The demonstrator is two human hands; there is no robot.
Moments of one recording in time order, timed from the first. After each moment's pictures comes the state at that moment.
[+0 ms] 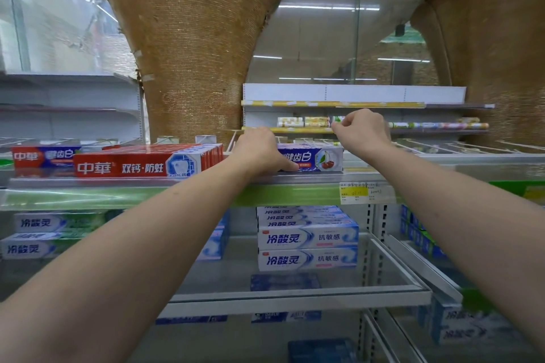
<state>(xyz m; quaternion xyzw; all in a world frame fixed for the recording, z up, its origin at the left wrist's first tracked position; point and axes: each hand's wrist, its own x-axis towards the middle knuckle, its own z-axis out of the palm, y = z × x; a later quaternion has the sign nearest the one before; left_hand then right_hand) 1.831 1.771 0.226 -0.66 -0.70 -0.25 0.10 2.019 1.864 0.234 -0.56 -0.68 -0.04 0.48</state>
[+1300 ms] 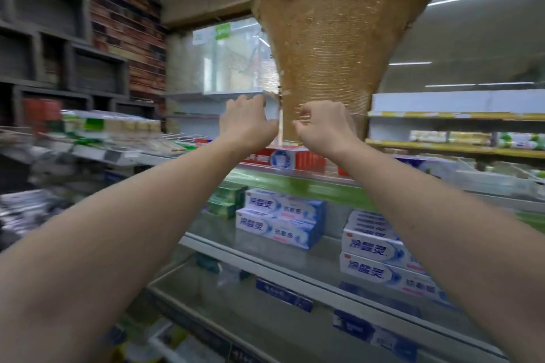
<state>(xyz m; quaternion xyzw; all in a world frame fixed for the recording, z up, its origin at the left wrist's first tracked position) 1.737 1.652 0.249 -0.40 -0.80 -0.33 0.30 1.852 1.765 0.253 -0.24 -0.86 -0.05 0.44</state>
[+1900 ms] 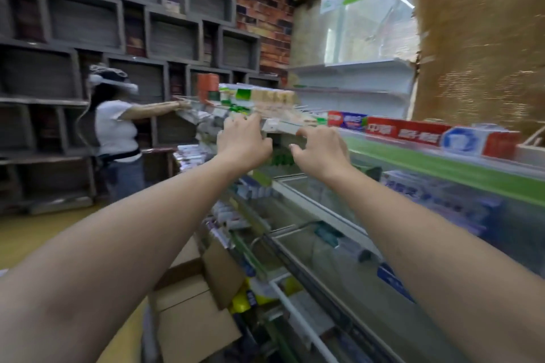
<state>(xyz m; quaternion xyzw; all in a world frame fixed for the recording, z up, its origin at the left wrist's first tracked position) 1.603 1.452 0.149 -0.18 -0.92 -0.23 0.27 1.661 1.606 0.147 -0.04 -0.93 0.07 0.36</state>
